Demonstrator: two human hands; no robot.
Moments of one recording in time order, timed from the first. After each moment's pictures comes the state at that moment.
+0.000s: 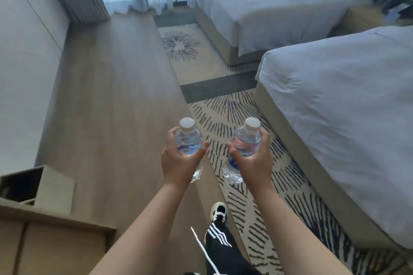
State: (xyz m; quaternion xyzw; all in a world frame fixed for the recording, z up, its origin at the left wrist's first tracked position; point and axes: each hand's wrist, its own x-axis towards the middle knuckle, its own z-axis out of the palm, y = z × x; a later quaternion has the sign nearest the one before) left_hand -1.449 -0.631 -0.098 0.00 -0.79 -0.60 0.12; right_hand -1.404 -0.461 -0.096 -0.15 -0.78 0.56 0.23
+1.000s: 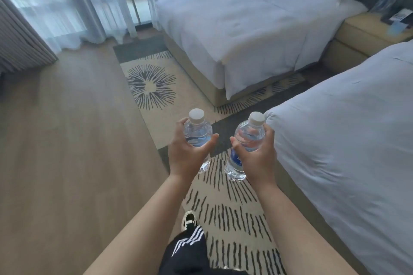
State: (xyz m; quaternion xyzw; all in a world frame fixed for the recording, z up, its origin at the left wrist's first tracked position) left_hand -2.144 -0.399 -0.089 -0.13 -0.80 -0.57 0.08; right_hand -2.070 -0.250 -0.099 -0.23 -0.76 0.53 0.29
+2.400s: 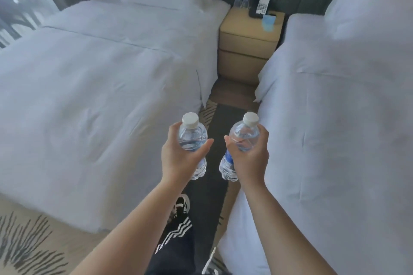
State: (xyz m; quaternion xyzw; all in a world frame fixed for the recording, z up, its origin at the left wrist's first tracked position) left_hand -2.725 0.320 -0.115 -0.35 -0.74 -0.54 -0.19; right_hand -2.588 0.394 -0.138 -0.53 -0.60 0.36 0.47
